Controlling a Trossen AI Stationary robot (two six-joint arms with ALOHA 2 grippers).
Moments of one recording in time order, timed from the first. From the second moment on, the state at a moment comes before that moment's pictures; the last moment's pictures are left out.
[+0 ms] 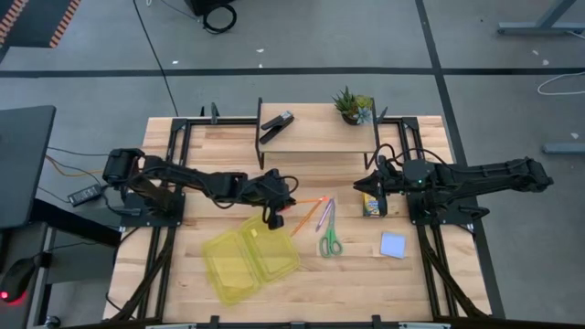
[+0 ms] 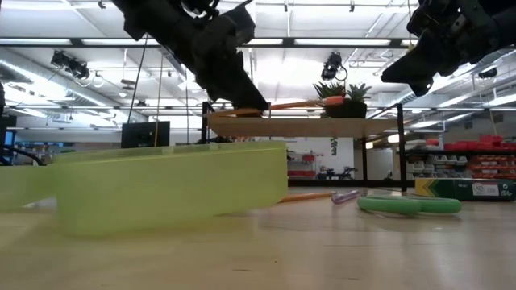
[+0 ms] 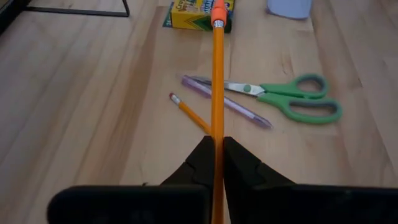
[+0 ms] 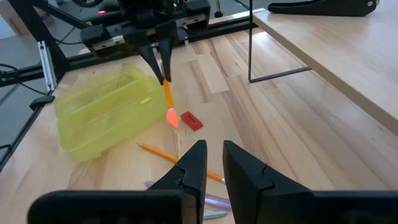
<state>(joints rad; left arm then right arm) -0.07 1.60 0.95 0.00 -0.15 -0.09 0.01 0.55 0.35 -0.14 0.12 0.22</state>
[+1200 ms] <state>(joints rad) -0.12 1.59 0.95 -0.01 -0.15 -0.06 0.01 0.55 0.35 -0.14 0.12 0.21</state>
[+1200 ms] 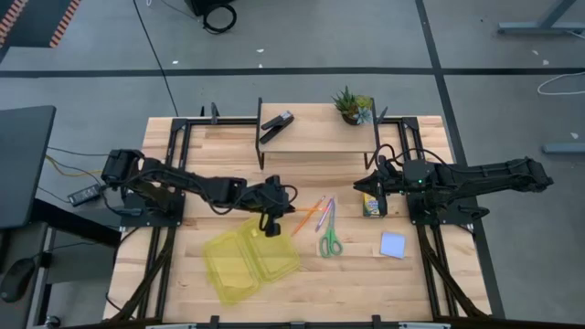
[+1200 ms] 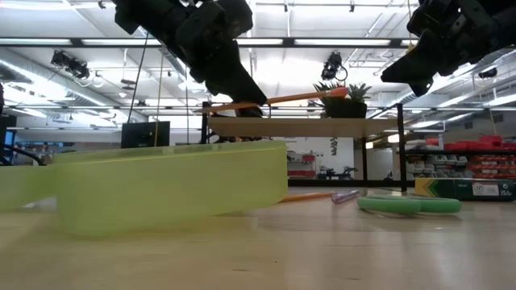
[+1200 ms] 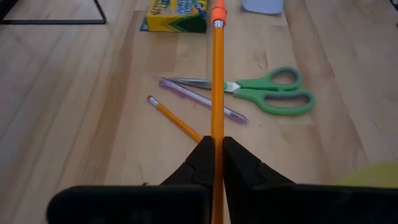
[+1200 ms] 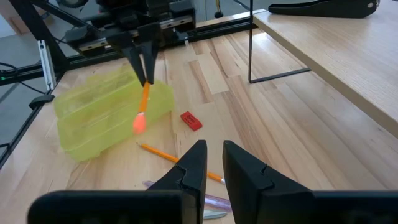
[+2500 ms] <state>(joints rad) -0.31 1.59 0.95 -0.11 -0.13 0.10 0.01 0.55 0.35 -0.14 0.16 0.20</state>
